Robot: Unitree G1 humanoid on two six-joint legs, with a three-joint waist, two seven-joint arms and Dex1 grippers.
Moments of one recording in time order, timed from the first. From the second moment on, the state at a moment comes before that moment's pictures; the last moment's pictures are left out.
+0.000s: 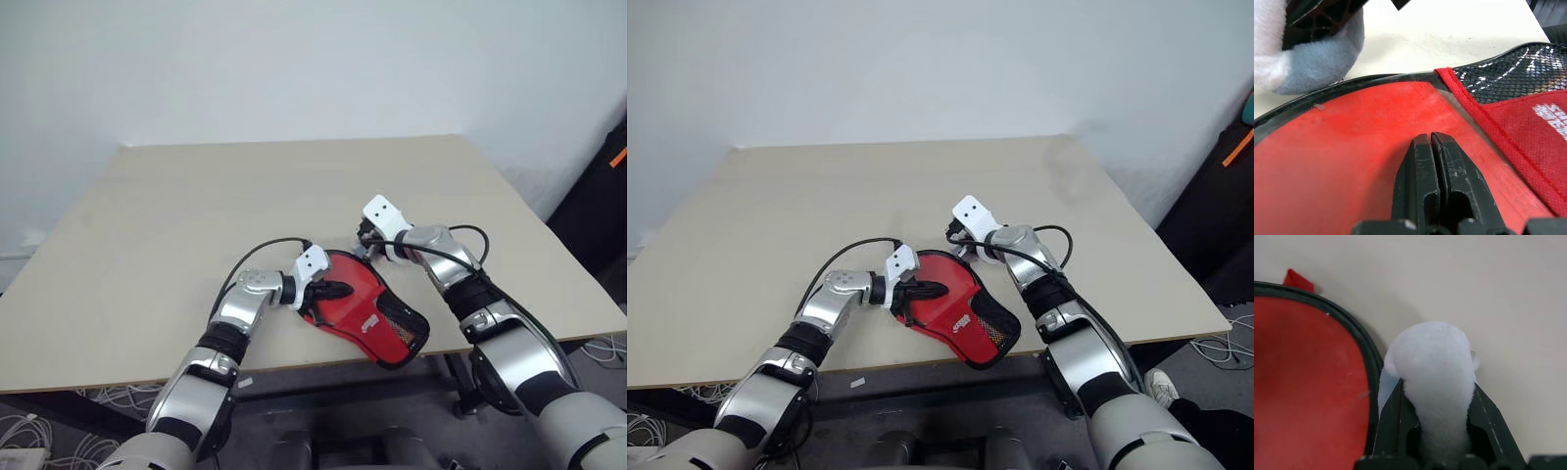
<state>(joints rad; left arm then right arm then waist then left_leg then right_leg) -0.65 0.27 -0.25 0.73 -0.09 0.02 -1.09 -0.94 -0.21 0.31 0.71 -0.07 0.49 0.56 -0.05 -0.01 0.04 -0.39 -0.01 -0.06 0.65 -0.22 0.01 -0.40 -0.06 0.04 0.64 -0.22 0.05</state>
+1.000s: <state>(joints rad) -0.67 0.25 -0.26 0.82 -0.08 -0.04 -1.10 -0.63 -0.60 0.27 0.24 0.00 0.56 0.87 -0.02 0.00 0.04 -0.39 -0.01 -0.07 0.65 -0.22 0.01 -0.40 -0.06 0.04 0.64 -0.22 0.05</state>
